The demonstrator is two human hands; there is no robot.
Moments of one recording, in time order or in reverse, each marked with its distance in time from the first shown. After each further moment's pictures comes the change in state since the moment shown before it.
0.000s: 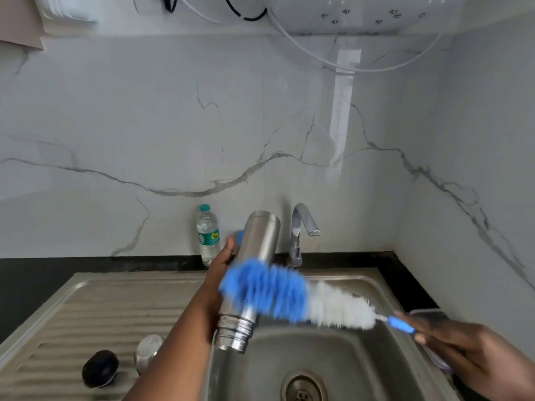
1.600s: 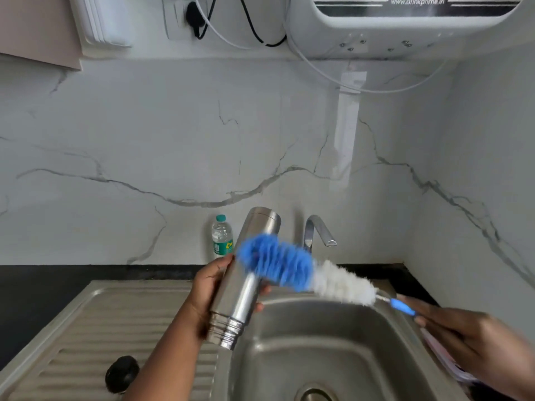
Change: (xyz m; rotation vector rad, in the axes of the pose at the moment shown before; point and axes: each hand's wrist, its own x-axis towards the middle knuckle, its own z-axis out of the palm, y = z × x) left_hand -0.054 0.016 -0.017 0.132 0.004 0.148; right_hand 0.020 -0.049 -0.008 -0.190 0.153 -0.020
